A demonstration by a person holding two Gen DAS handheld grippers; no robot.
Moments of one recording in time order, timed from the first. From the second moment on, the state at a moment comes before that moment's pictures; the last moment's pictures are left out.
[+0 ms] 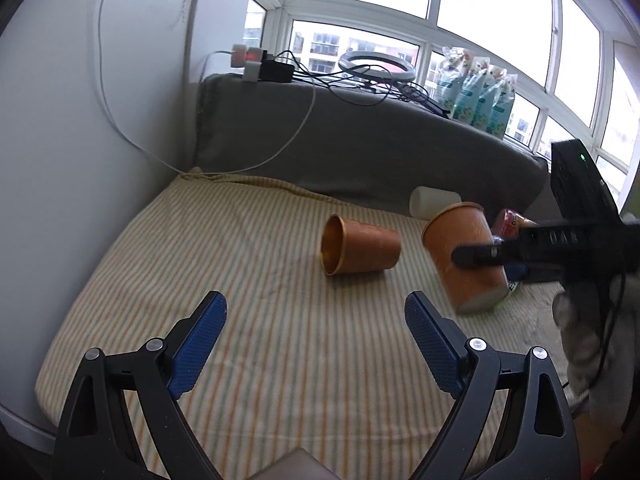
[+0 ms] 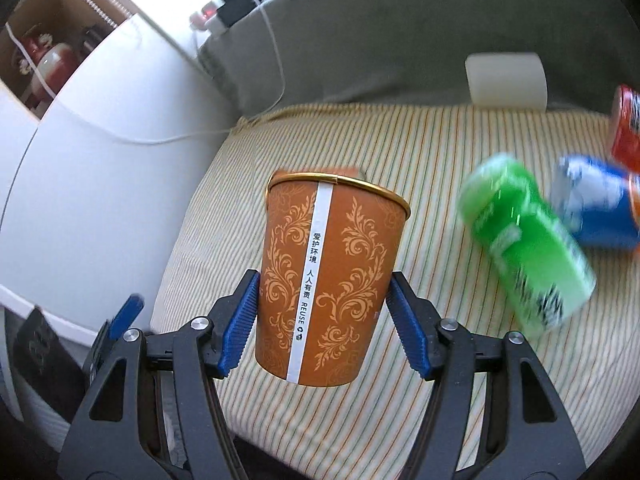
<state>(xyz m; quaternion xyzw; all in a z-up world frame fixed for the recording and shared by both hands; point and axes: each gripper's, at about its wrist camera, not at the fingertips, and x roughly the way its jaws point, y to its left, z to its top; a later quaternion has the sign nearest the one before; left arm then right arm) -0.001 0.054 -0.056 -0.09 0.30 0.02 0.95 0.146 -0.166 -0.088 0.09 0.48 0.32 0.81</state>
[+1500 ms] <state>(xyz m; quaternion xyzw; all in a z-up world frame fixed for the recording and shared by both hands) 0.013 0.030 -0.055 -0.12 0.34 -0.04 0.93 0.072 -0.173 -0.065 -0.04 0.45 0.26 0.85</state>
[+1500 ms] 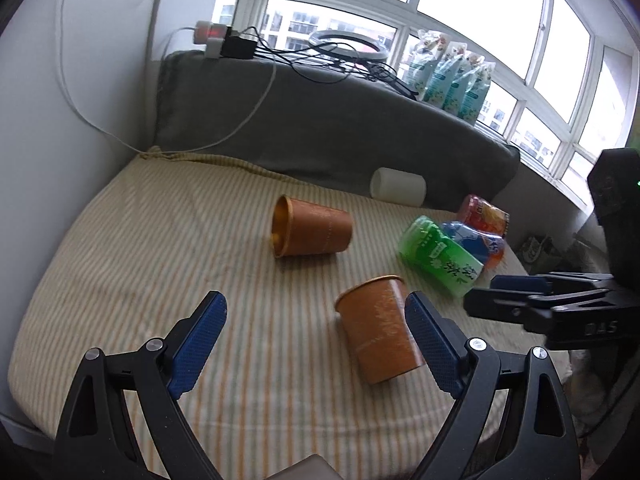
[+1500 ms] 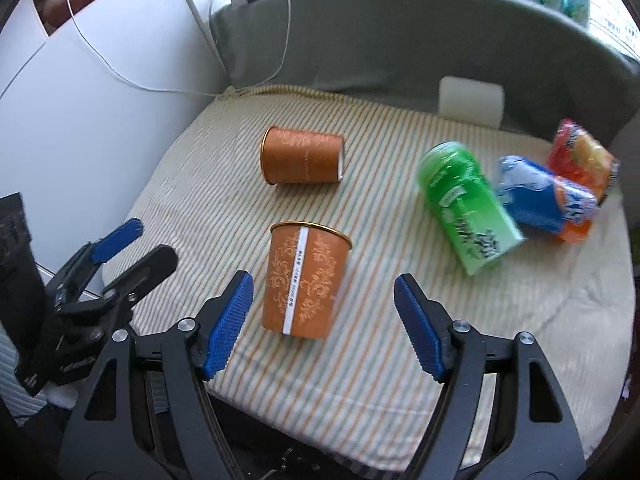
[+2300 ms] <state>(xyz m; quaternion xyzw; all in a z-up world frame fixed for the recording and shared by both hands) 0.074 0.000 -0.095 -0.19 0.47 -0.11 0.86 0.038 -0.288 -0.089 0.01 0.38 0.17 0.91</state>
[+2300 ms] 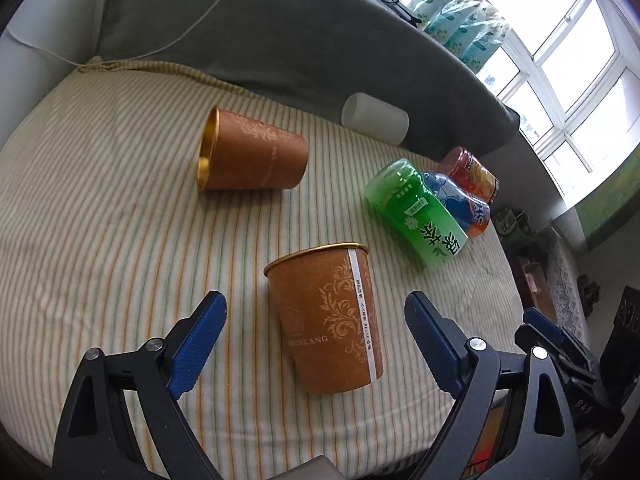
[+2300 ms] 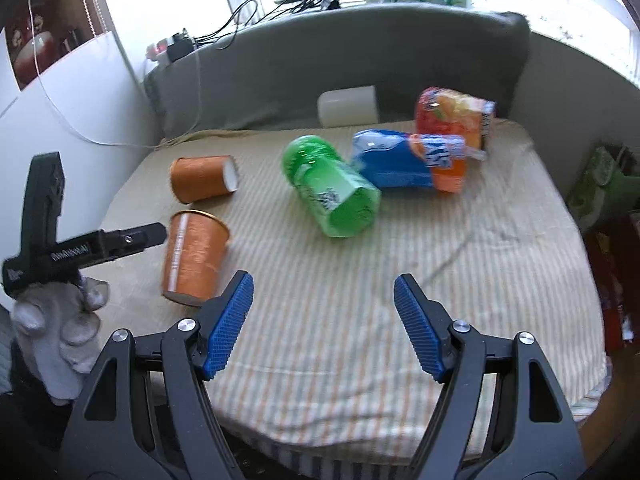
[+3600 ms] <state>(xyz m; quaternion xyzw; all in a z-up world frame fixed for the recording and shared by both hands) 0.095 -0.011 -0.118 -0.20 0.50 -0.13 0.83 0.032 -0.302 -0.096 0.01 0.34 0.09 0.93</state>
